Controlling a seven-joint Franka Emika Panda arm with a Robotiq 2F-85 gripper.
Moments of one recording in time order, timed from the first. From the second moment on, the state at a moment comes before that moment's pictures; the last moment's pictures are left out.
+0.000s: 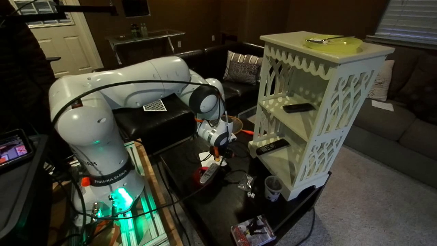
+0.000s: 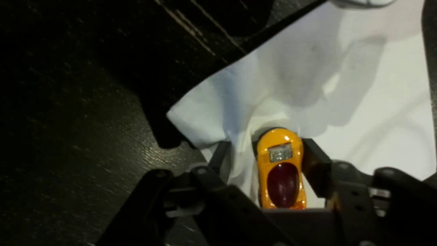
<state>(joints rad) 0.13 1.48 0.19 -1.44 -0.23 2.88 -0.47</state>
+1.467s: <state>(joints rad) 0.24 1.39 0.12 -1.57 -0.26 2.97 -0.38</state>
